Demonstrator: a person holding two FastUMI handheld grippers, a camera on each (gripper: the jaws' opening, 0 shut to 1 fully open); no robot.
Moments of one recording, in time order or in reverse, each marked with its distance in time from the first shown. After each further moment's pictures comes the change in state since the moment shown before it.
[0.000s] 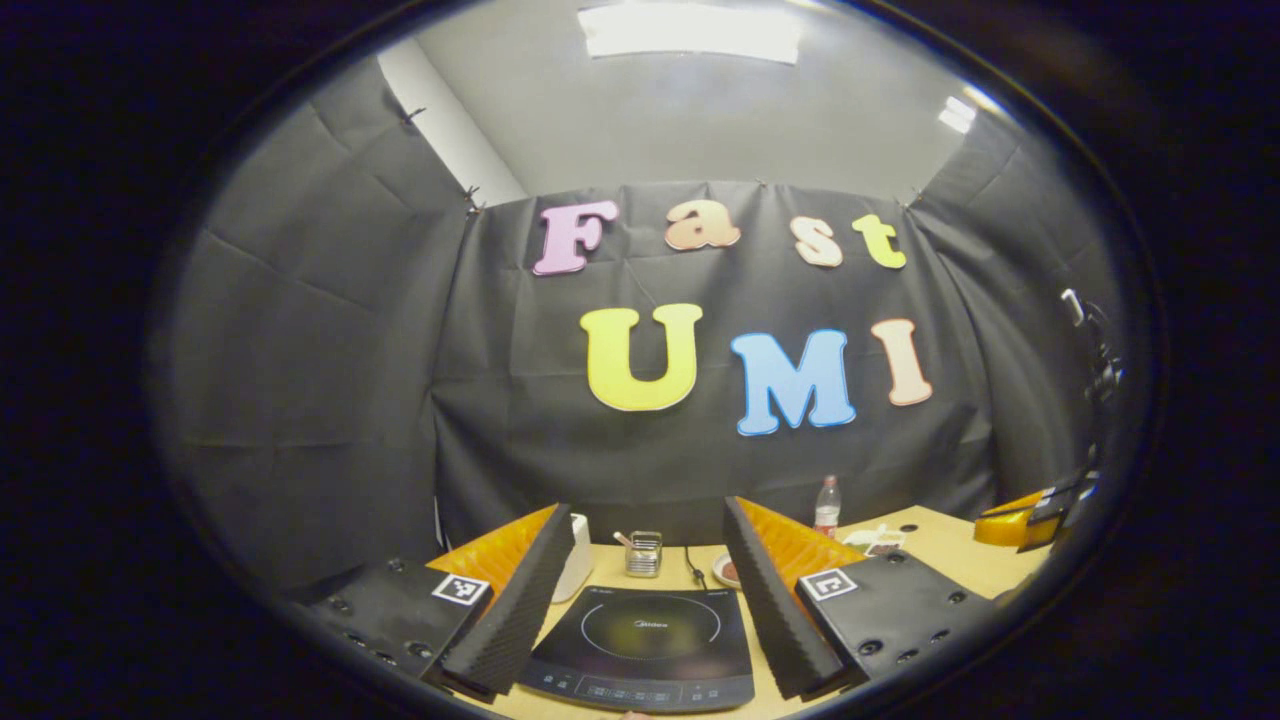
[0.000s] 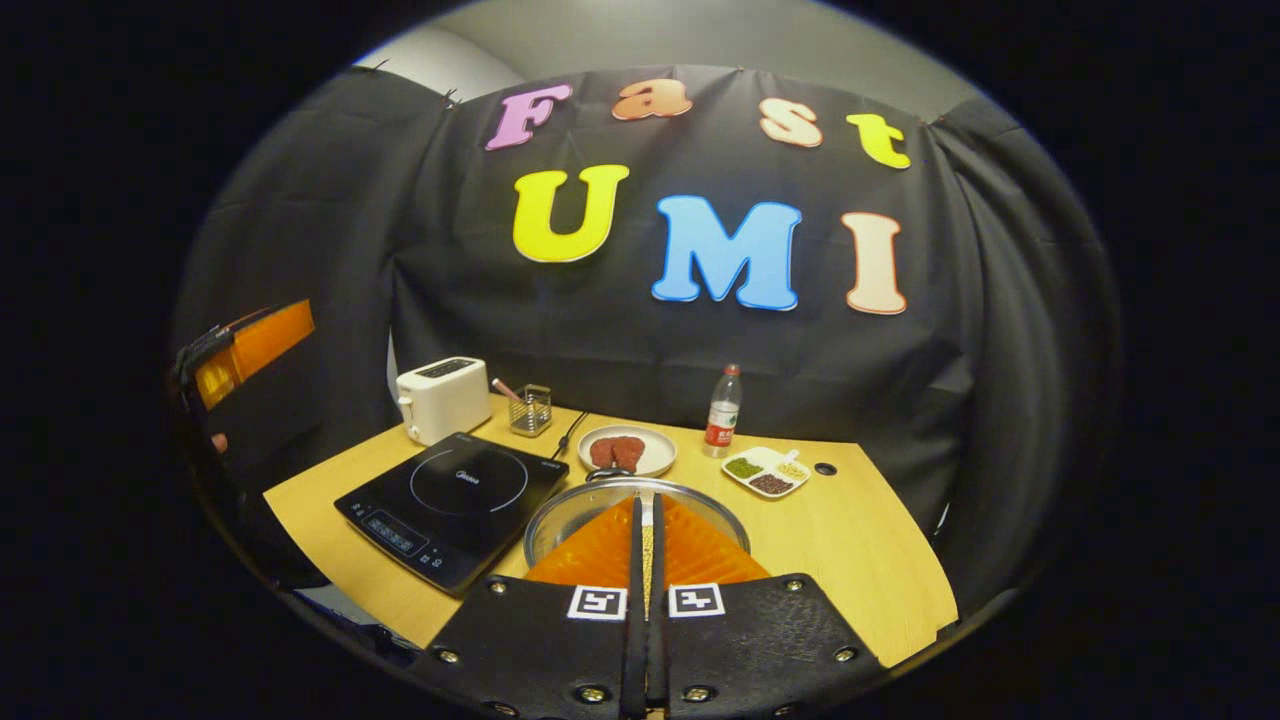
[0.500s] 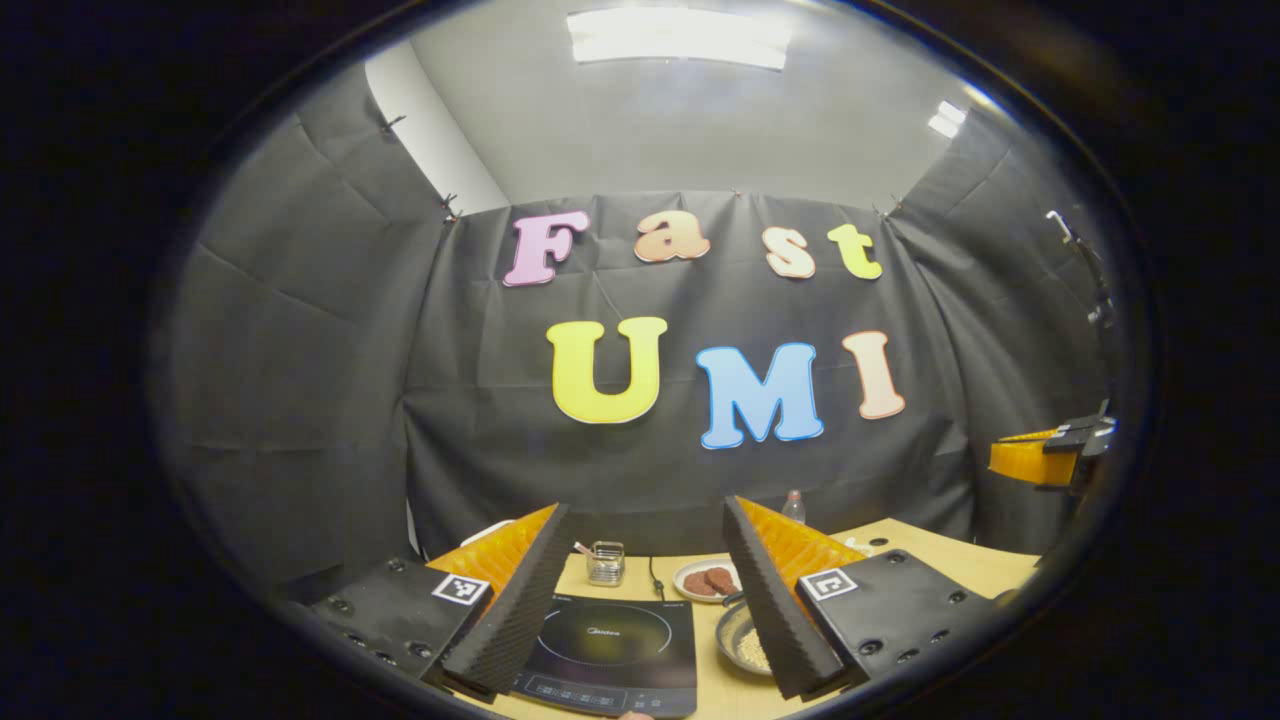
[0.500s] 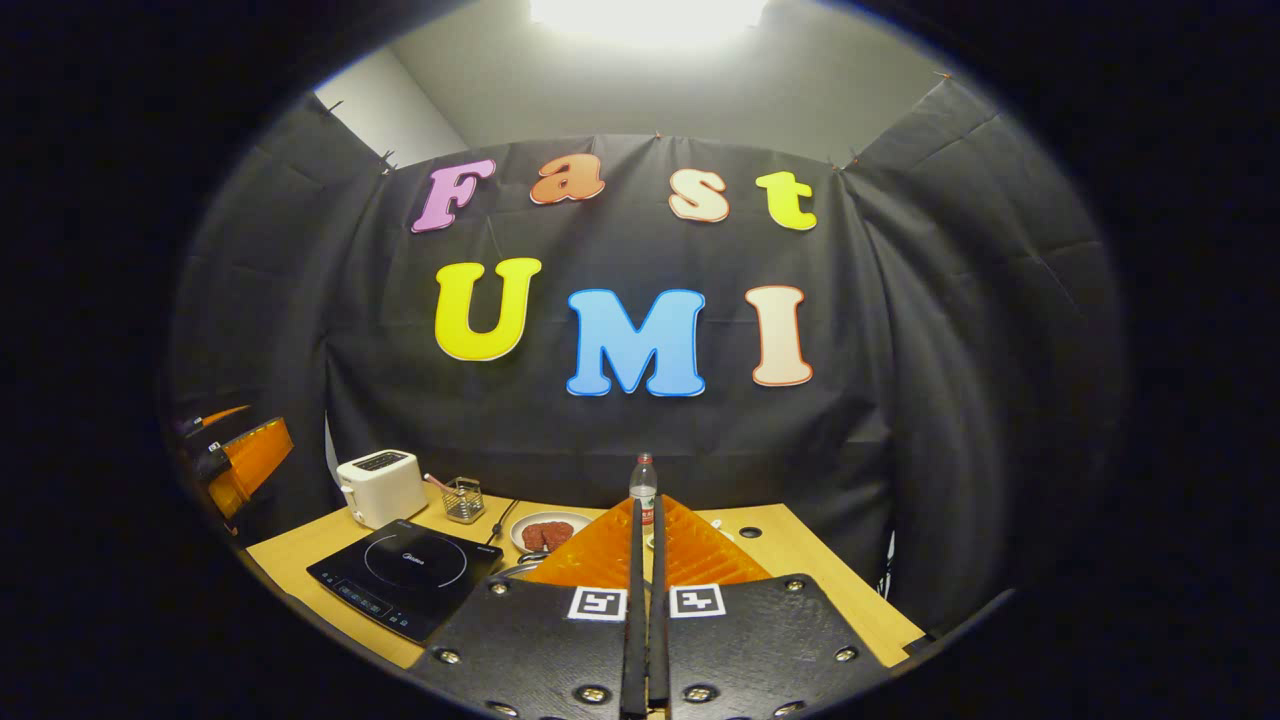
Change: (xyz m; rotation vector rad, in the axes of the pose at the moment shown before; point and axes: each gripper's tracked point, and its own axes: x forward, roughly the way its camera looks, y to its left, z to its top) left arm -0.003 -0.059 0.028 -0.014 -0.034 -0.061; right arm -0.049 -0.074 0.084 0.091 -0.249 -0.232
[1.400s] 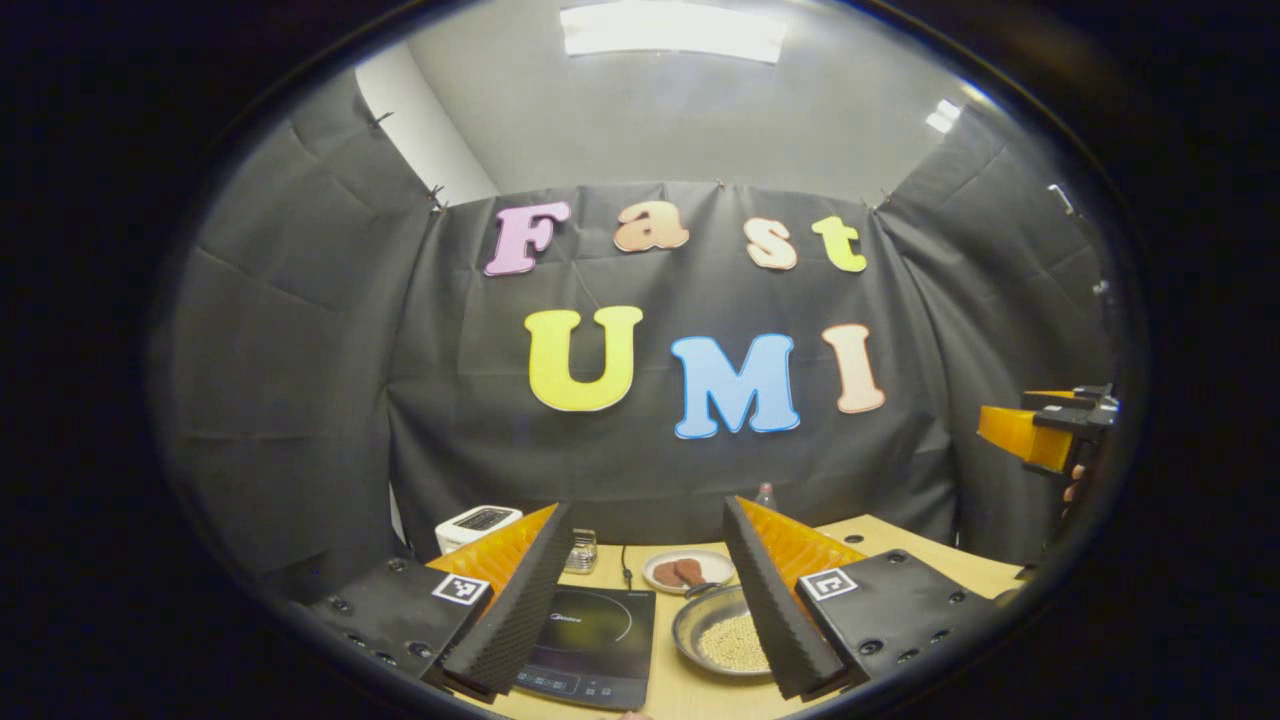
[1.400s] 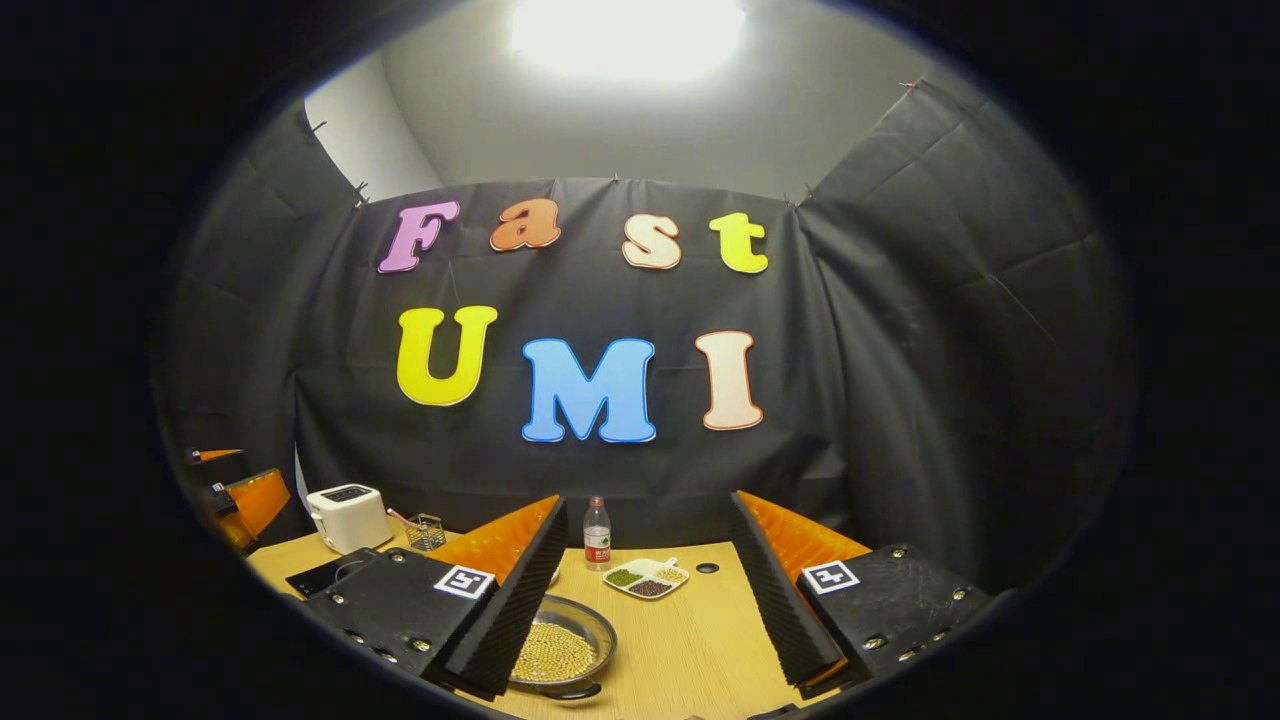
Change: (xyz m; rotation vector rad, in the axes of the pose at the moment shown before) left arm -0.011 -0.064 -0.001 -0.012 0.037 -0.028; right arm -0.022 -0.070 0.040 0.021 -0.151 -0.115
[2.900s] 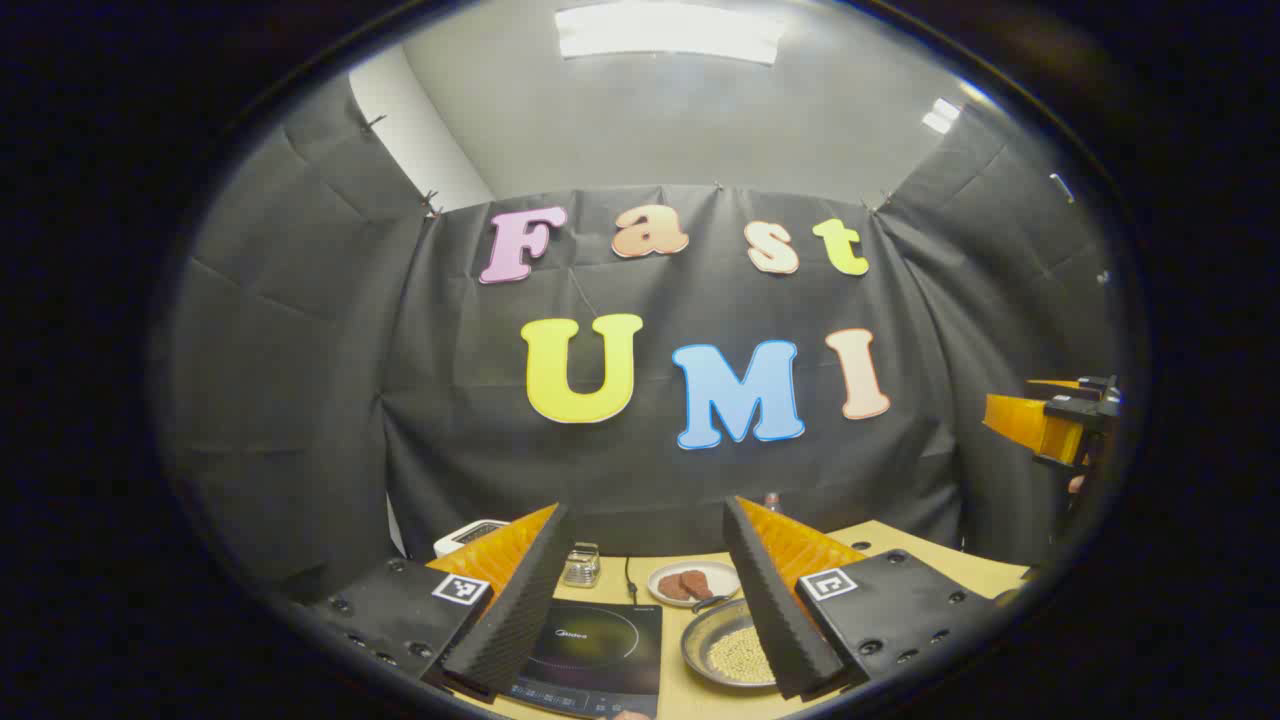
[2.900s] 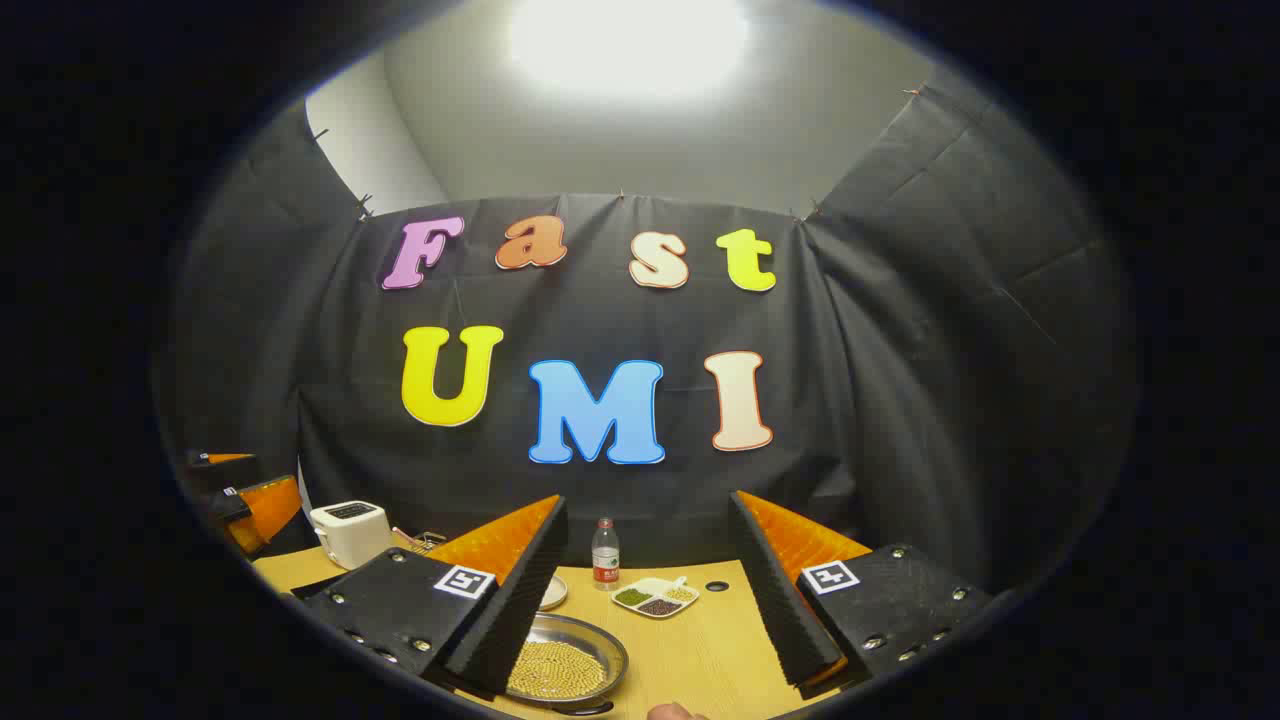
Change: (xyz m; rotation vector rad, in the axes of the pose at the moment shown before) left arm 0.027 0.001 0.017 0.011 -0.021 -0.006; right arm 0.013 0.010 0.025 0.012 -0.064 0.014
